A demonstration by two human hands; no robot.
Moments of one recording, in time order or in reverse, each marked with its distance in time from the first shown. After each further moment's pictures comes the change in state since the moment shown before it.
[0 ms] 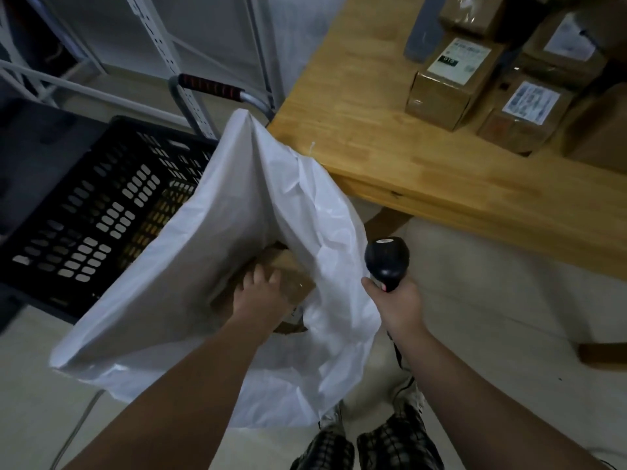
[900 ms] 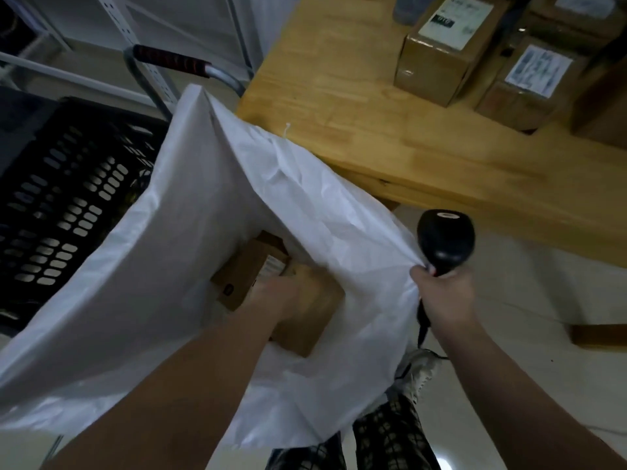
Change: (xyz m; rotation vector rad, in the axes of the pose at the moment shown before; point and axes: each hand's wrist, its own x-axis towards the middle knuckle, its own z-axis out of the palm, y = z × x) left_hand 0.051 0.065 0.011 0.241 -0.190 0.185; right_hand 0.026 -0.007 -0.068 0.178 0.192 0.123
